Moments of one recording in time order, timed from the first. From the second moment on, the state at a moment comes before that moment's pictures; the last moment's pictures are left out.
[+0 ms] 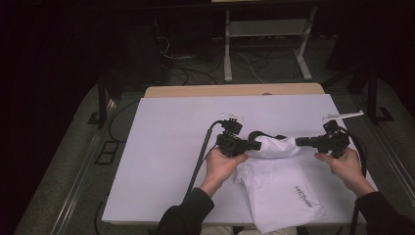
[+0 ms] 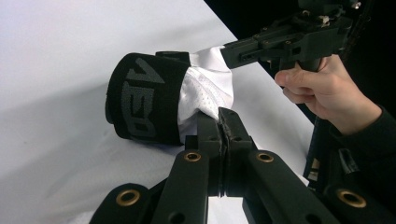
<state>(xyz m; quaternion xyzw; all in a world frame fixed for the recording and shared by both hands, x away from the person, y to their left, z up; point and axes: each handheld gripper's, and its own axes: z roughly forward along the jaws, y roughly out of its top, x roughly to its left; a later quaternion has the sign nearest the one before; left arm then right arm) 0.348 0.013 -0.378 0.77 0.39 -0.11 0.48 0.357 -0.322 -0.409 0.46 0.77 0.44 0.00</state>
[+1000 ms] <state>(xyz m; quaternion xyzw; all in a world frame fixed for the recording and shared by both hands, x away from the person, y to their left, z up) 0.311 0.016 -0.400 0.77 0.38 -0.16 0.49 0.326 -0.324 -0.425 0.45 0.79 0.42 -0.02</state>
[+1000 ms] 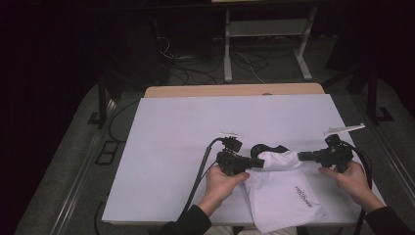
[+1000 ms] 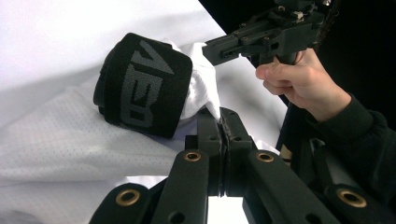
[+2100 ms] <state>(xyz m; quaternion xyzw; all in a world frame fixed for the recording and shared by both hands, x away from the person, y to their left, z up) 0.275 0.010 -0.441 0.76 0.37 -0.20 0.48 0.294 -0.332 -0.441 0.43 0.81 0.39 -0.06</state>
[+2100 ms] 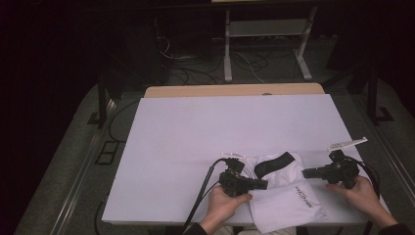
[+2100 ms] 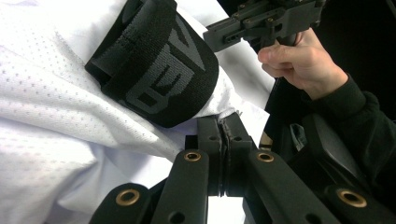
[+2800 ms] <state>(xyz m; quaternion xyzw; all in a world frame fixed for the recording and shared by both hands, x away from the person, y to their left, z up) 0.269 0.006 -0.453 0.76 0.38 -0.21 0.48 0.294 -0.322 -0.423 0.41 0.82 0.40 -0.05</state>
